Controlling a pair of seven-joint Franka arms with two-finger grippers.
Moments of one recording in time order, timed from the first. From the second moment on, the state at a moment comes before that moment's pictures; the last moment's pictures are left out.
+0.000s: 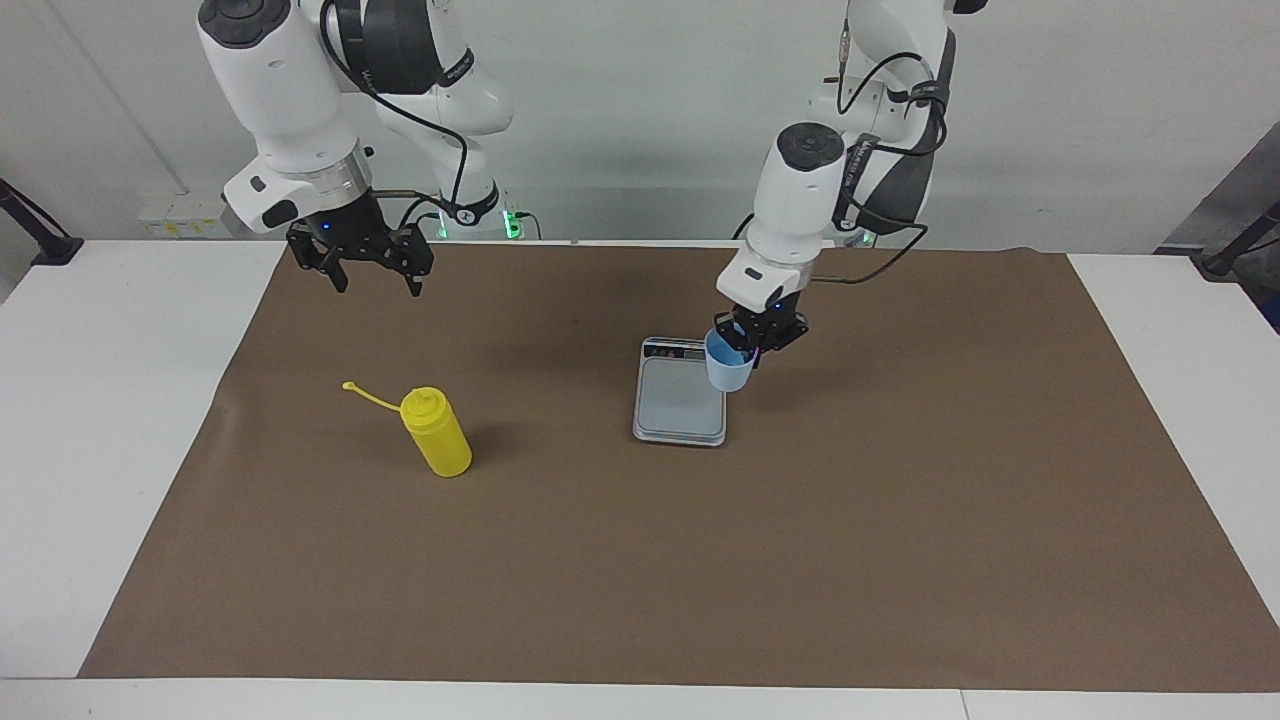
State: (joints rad) left arm -0.41 0.10 -0.20 -1.95 0.04 2.17 -0.58; right arm 0.01 -0.02 0.06 -1.68 -0.02 1.63 0.13
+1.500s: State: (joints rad) left arm -0.38 0.15 -0.17 -1.89 0.09 2.18 -0.58; right arm 0.01 -0.02 0.06 -1.68 -0.02 1.63 0.13
